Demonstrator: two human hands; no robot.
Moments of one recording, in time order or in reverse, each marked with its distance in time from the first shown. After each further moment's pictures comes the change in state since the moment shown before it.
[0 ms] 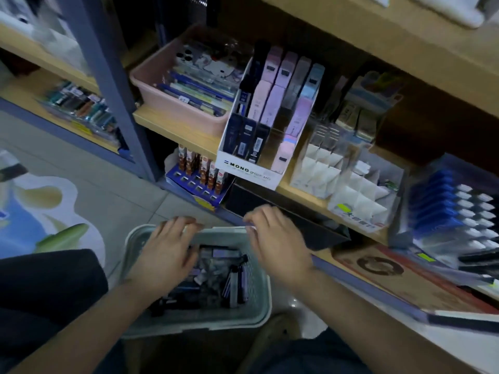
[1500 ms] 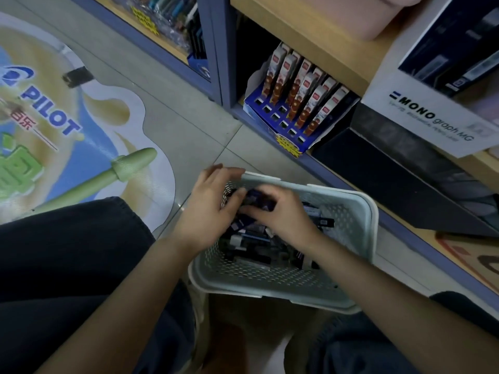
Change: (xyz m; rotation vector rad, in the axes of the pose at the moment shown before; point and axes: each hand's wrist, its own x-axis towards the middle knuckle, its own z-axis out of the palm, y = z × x) left_hand -0.026 -0.082 0.030 -0.613 0.028 -0.452; right_hand 0.042 -0.083 0.157 1.127 -0.482 0.425
